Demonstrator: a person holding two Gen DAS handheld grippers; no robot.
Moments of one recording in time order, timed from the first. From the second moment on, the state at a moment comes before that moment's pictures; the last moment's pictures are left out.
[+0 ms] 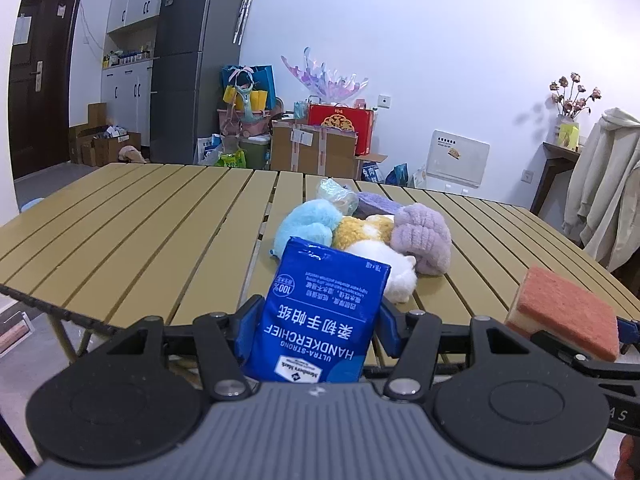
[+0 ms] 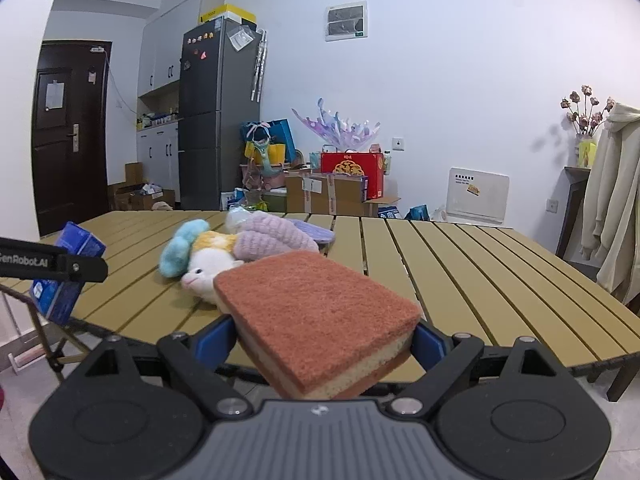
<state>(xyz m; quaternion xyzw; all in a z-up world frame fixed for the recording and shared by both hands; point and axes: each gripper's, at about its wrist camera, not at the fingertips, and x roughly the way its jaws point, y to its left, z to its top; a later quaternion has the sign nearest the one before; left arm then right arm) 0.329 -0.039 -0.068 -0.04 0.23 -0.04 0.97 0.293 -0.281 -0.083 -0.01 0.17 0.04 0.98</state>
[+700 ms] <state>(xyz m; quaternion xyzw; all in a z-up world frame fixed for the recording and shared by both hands) 0.244 -0.028 -0.070 -0.01 0.25 -0.04 0.97 0.199 -0.270 -0.081 -0.01 0.19 0.05 0.98</state>
